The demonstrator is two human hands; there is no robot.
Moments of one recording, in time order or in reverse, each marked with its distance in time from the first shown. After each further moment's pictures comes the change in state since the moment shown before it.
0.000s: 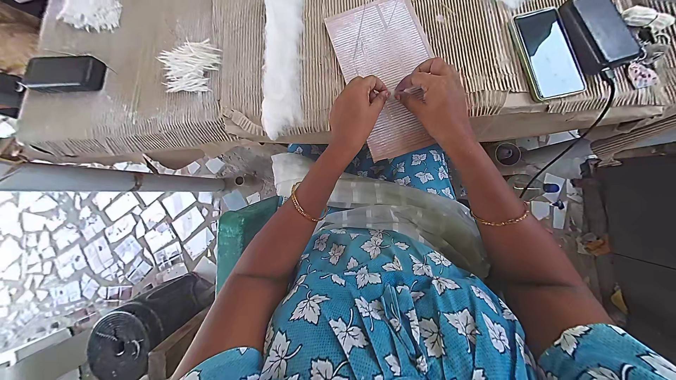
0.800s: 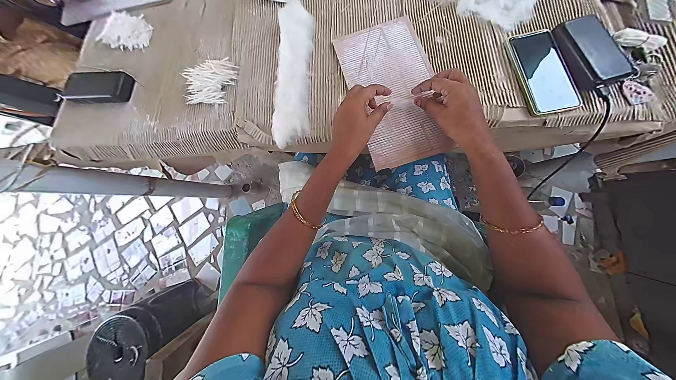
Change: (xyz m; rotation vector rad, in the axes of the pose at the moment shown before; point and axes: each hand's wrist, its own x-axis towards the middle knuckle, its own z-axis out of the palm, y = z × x) left_hand 0.002 -0.012 -0.004 -0.103 0.058 0.131; right_hand 0.006 0.018 -0.022 0.145 -0.062 0.088
